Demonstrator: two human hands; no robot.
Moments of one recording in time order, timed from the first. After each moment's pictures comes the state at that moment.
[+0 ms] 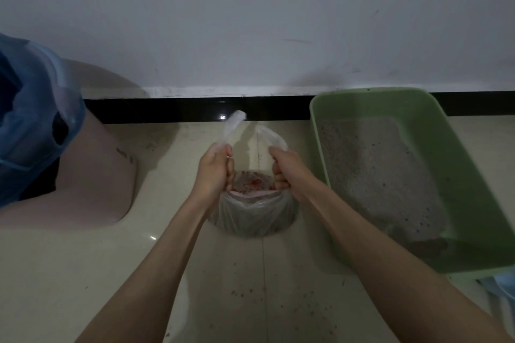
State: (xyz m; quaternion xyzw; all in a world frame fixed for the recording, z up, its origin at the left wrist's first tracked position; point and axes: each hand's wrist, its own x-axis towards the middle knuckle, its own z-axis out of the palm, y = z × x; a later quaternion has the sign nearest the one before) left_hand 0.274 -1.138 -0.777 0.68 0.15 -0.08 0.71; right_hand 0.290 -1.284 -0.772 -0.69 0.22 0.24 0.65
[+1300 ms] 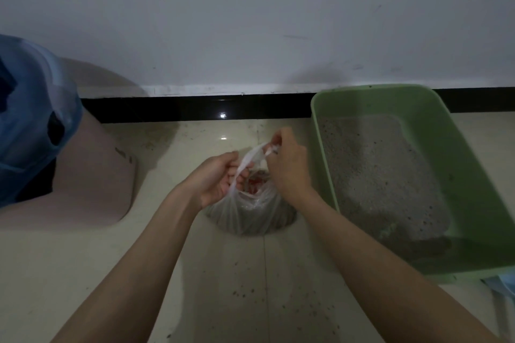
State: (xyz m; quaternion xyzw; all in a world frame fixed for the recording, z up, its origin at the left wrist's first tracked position) left_hand 0.287 -1.126 -0.777 0.55 0.20 -0.34 0.74; right_hand 0.281 -1.270 -0.758 -0.89 0.07 0.01 0.44
